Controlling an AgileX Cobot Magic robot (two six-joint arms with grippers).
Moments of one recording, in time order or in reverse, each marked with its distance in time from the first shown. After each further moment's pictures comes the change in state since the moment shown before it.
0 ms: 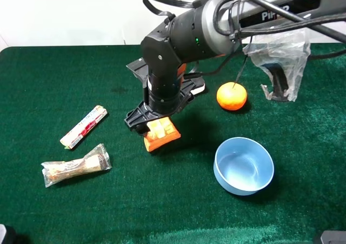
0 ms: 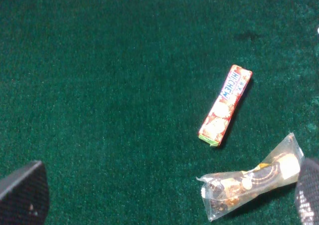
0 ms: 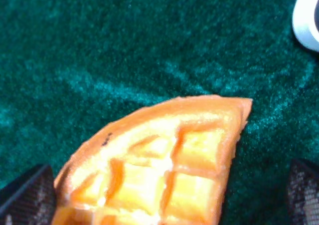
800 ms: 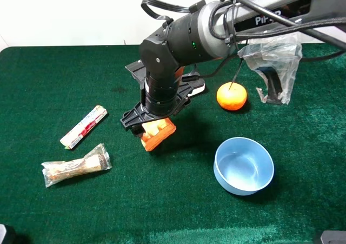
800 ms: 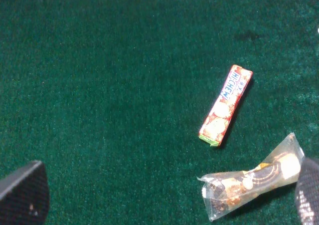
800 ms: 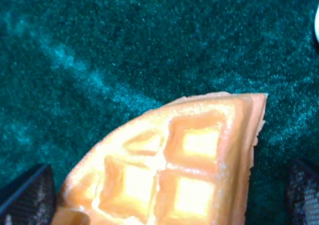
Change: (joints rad) left arm 0.000 0.000 0.000 0.000 0.000 0.000; right arm 0.002 0.015 -0.003 0.037 -0.030 0.015
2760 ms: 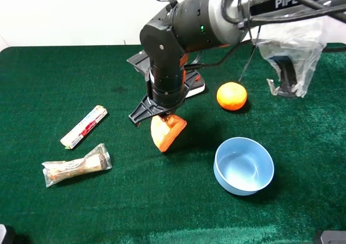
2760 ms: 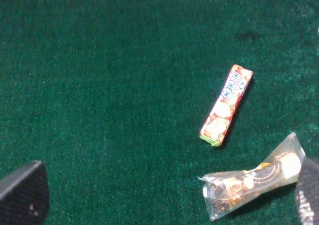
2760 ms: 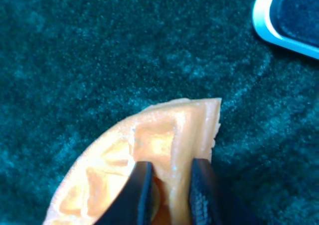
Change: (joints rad) left arm 0.000 0.000 0.000 0.000 0.000 0.000; right arm 0.000 -0.065 -0.012 -0.088 0.118 -0.040
